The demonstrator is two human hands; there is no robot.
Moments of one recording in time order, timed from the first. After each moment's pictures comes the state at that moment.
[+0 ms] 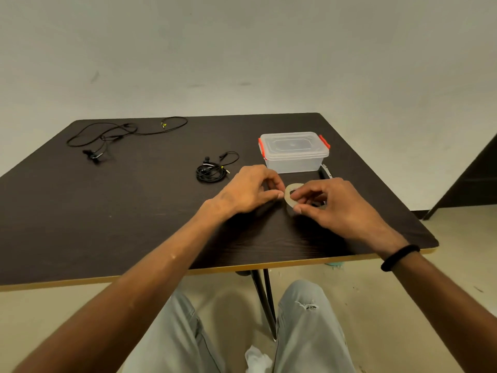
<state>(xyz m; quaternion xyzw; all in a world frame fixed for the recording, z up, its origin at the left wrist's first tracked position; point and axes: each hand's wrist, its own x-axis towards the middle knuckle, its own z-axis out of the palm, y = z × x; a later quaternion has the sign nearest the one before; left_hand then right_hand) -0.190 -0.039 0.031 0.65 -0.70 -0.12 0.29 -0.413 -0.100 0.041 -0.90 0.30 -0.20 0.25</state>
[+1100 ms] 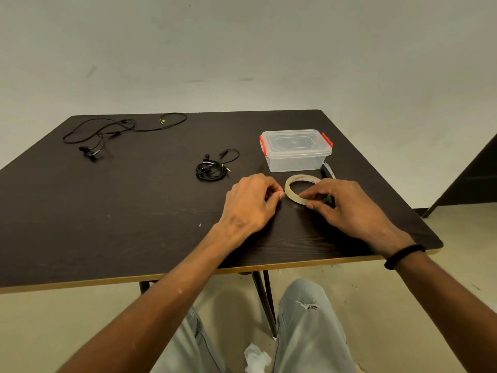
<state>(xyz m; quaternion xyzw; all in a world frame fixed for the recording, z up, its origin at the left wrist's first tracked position) -0.216 -0.020 0.007 0.73 -0.60 -0.02 0.32 -0.420 -0.117 0.030 -0.92 0.31 -0.19 0.17</state>
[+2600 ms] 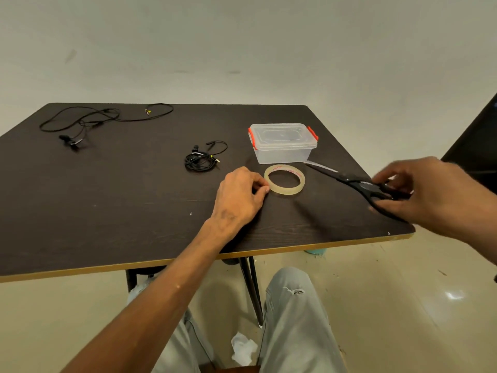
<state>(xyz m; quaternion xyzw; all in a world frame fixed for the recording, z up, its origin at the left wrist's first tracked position) -0.219 -0.014 0.001 0.74 -0.57 -0.04 0.37 -0.508 -0.067 0.125 -0.84 0.53 -0.11 0.08</state>
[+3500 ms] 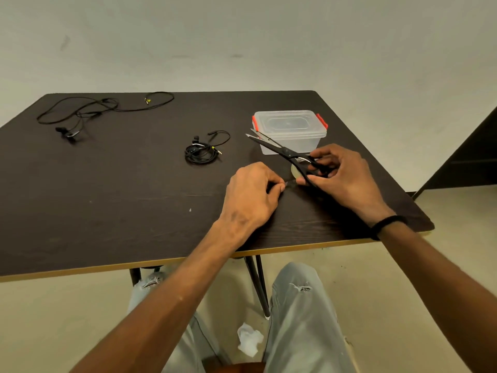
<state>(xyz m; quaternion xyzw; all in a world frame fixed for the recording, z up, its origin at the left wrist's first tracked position) -0.235 -0.016 -0.004 0.71 -0.59 -0.02 0.38 -0.414 -0.144 0.016 -0.82 0.40 -0.32 0.27</state>
